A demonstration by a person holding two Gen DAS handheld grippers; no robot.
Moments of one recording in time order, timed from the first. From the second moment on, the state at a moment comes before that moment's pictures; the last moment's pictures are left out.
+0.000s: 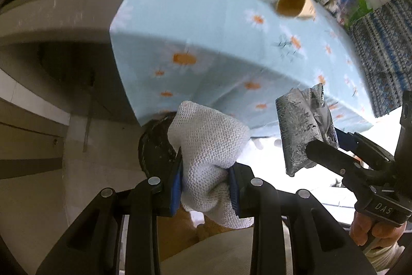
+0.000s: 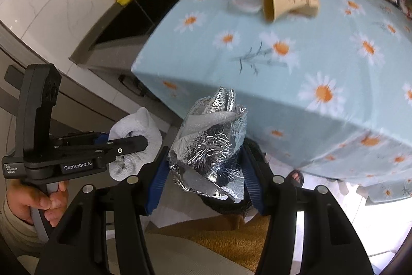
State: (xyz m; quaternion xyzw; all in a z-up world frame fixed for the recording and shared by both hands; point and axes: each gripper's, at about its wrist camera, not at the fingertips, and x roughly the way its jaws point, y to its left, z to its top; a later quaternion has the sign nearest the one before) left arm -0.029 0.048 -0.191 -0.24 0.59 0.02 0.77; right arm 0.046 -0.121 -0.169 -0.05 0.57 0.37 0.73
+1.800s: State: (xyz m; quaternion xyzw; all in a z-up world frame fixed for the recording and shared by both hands) left arm -0.012 0.054 -0.326 -0.25 0.68 0.05 0.69; right arm 0.062 -0.111 -0.297 -0.05 0.65 0.33 0.68
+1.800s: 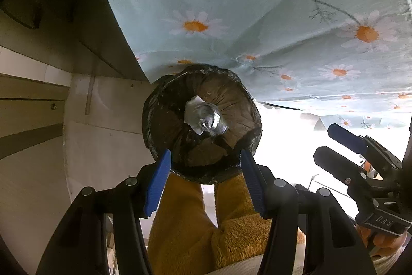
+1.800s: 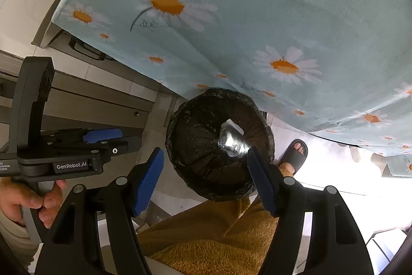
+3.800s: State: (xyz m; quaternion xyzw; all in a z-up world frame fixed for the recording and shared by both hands) left arm 0.120 0.066 -0.123 -0.21 0.54 0.08 0.81; right arm 0.257 -0.117 -0.143 -0.04 0.51 0.35 0.78
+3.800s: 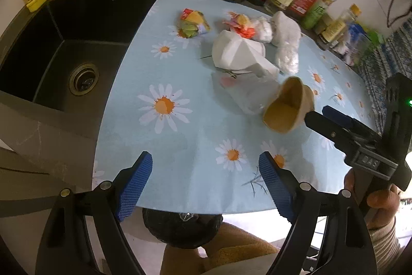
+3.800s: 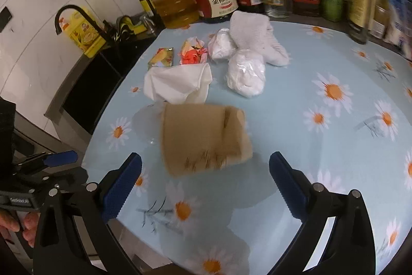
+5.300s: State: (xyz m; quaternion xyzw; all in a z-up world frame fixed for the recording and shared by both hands) left arm 0.229 0.007 -0.146 -0.14 0.56 0.10 0.81; right arm 0.292 -0.219 -0.134 0.01 0.51 0.31 0.81
